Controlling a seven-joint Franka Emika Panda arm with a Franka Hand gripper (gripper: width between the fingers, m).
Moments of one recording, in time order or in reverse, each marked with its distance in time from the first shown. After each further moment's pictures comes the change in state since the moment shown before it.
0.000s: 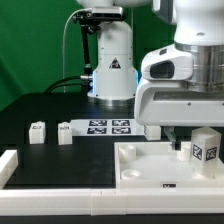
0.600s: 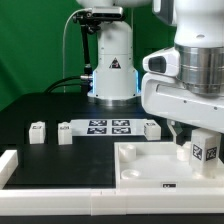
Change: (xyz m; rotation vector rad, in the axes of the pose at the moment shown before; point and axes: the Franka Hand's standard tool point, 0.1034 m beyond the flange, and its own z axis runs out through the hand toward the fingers) arm 0.001 0.000 0.002 0.009 -0.005 0.620
